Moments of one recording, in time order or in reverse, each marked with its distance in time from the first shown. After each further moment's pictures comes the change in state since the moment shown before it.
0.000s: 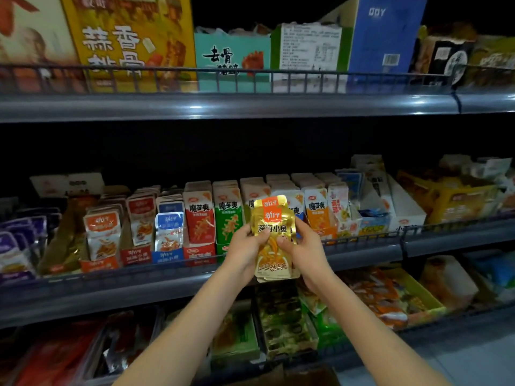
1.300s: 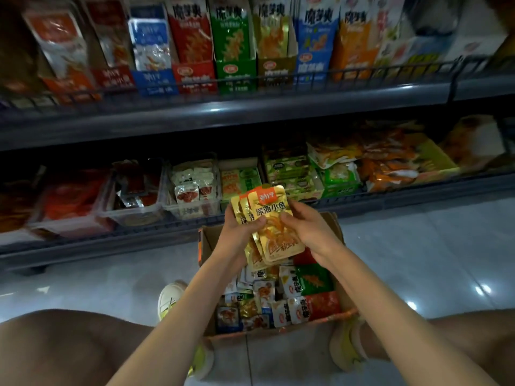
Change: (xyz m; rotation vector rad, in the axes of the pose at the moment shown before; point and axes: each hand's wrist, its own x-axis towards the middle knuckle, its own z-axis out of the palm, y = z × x) left_hand -0.108 -0.233 -0.101 -0.053 0.175 -0.344; right_hand -0.158 0.183 0.009 -0.063 -0.175 0.498
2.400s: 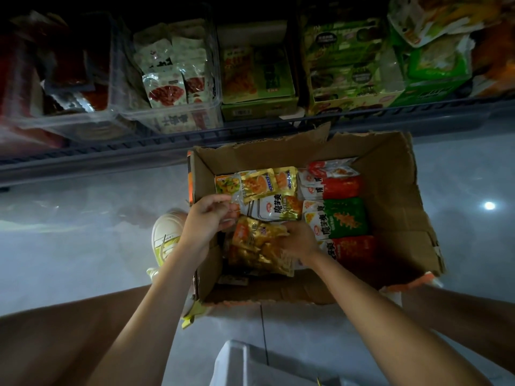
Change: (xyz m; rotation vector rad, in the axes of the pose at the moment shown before) left_hand 0.079 -0.118 -0.125 0.300 0.208 -0.252; right_hand 0.074 0.269 0.060 -0.495 -0.144 0.364
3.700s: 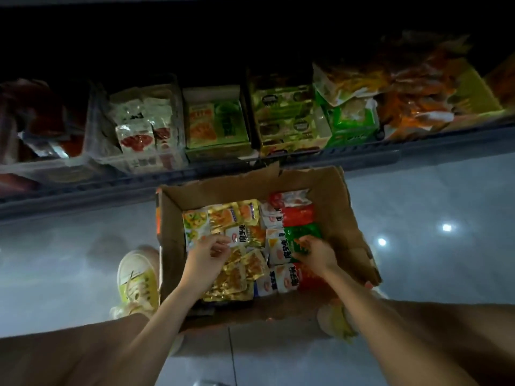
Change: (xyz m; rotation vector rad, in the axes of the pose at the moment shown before) left_hand -0.022 -0.015 0.046 0.637 -0.088 0.327; right_hand -0.030 0.039 -0.112 -0.348 0.122 0.095
